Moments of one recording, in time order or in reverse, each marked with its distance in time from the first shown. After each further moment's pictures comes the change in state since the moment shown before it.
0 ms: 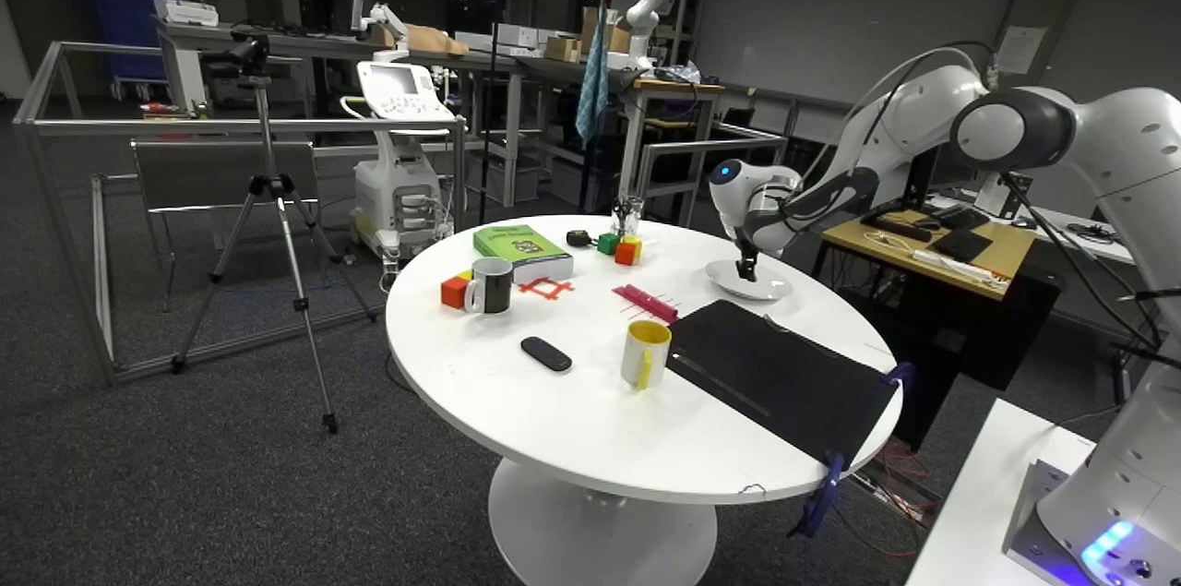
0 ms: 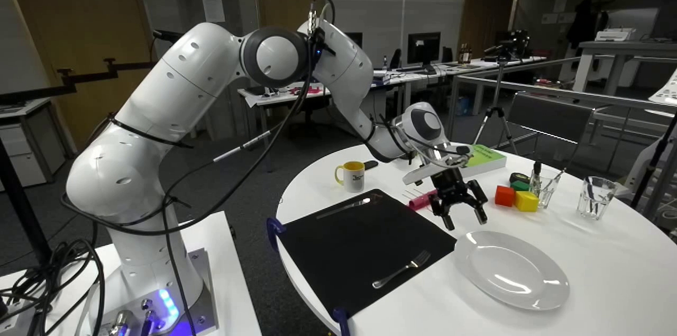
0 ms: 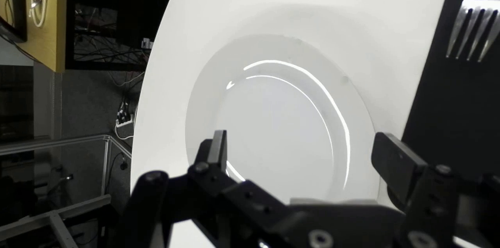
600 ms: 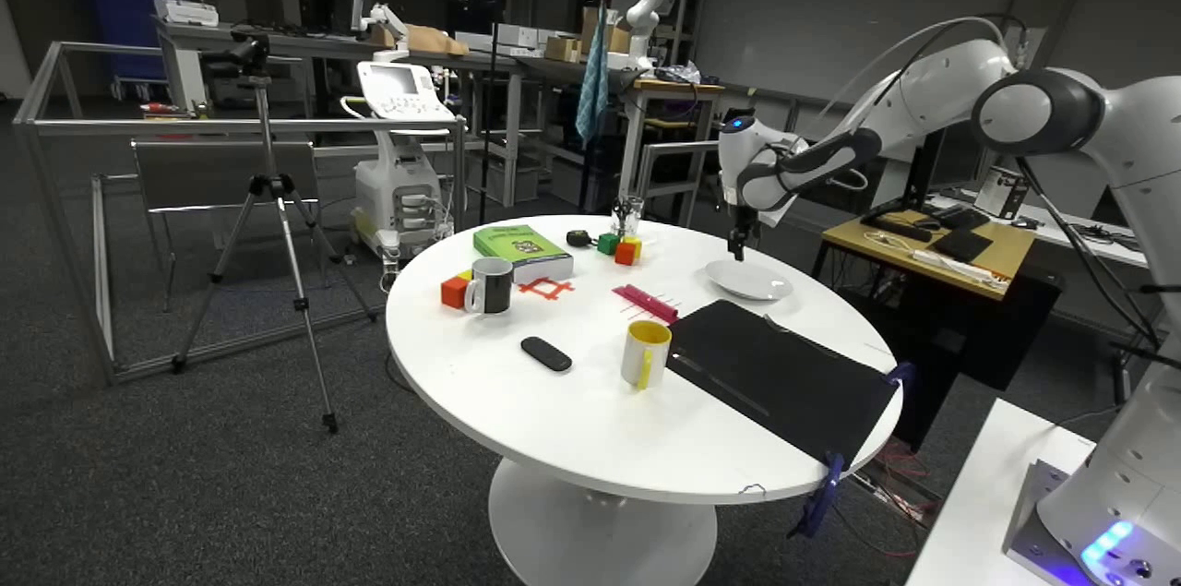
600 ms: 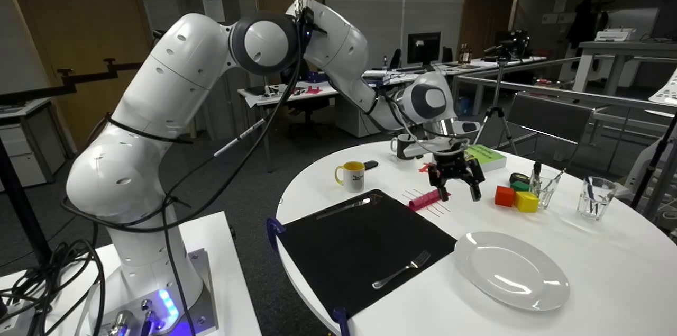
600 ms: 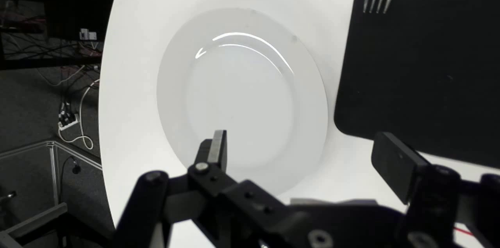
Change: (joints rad) arm 0.001 -0.092 0.005 0.027 0.298 0.000 -0.154
